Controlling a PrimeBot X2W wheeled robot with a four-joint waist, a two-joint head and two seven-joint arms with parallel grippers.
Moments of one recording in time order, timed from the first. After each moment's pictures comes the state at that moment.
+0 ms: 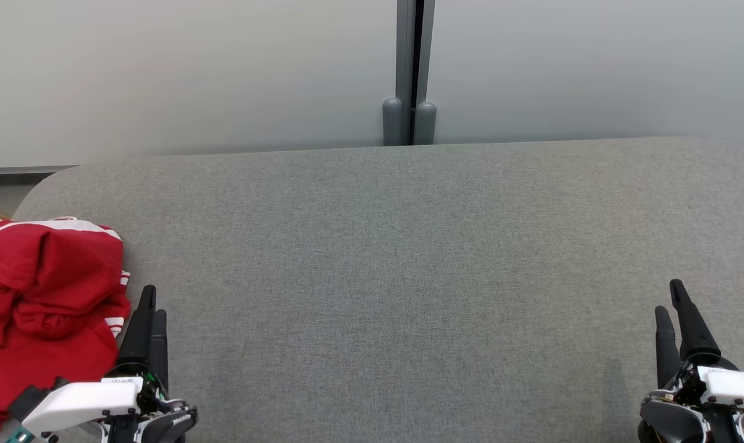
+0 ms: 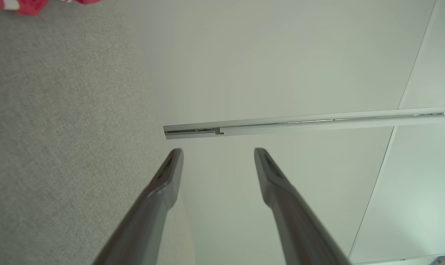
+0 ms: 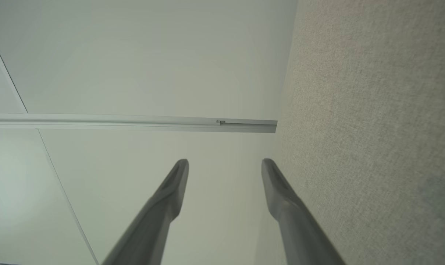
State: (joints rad) left arm -0.07 0.04 0.08 0.26 -1.60 -0.13 0.08; right arm -0.07 -0.05 -0.10 0.25 1.58 0.13 0.09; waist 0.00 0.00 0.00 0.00
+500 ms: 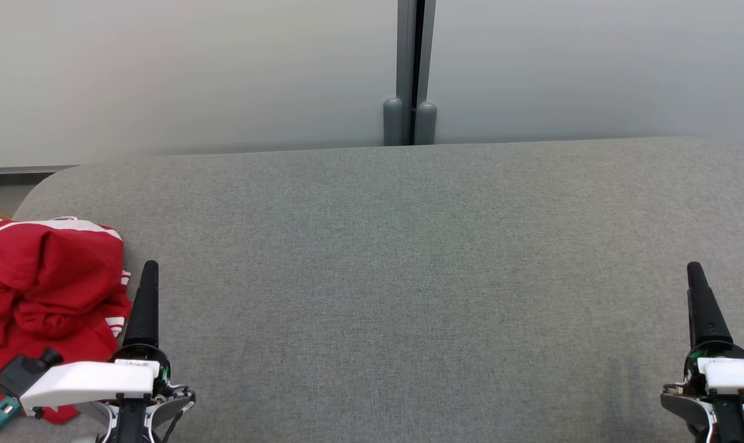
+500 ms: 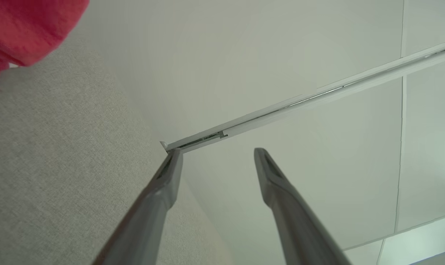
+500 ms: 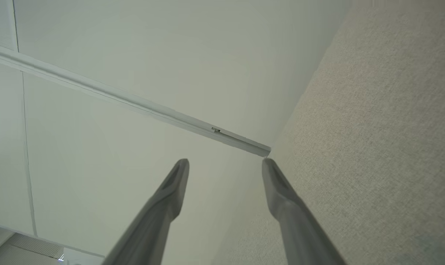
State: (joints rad) left arm -0.09 0.06 0.05 0.20 -1.35 -0.13 0.01; right arm -0.07 -0.11 -0.08 0.20 1.32 0.13 0.01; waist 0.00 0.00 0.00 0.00
